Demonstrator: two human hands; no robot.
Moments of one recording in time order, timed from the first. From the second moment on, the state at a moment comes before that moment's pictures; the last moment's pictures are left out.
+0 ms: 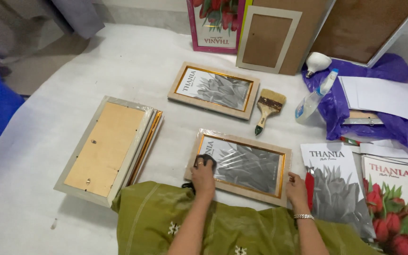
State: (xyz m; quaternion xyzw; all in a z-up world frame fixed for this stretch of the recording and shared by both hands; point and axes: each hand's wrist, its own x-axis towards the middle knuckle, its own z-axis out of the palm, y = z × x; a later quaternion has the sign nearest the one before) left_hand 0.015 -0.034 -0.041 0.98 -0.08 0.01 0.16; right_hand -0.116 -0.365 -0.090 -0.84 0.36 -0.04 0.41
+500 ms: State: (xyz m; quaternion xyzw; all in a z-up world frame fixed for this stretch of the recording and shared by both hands) left_hand -0.020 -0.083 0.003 0.93 -0.33 -0.03 0.15; right_hand -0.118 -0.380 -0.119 -0.84 0.36 -0.02 0.40
